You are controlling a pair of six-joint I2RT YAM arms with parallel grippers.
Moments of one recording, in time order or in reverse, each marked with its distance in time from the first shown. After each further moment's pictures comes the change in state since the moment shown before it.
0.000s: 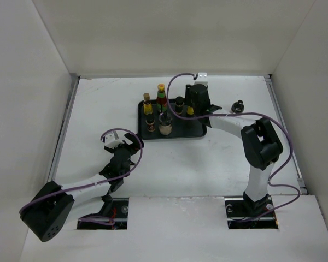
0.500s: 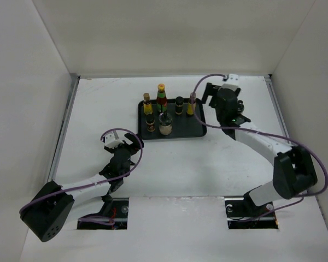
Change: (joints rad) left arm 0.000 0.000 0.000 0.001 0.003 0.000; right arm -0.054 -0.361 -0.258 0.039 0.005 0.030
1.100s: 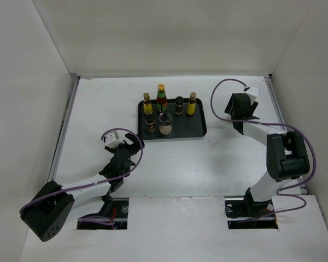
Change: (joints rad) left arm -0.002 0.004 0.000 0.003 0.016 0.000; right arm -0.330 0.106 -0.124 -0.063 0.048 0.084
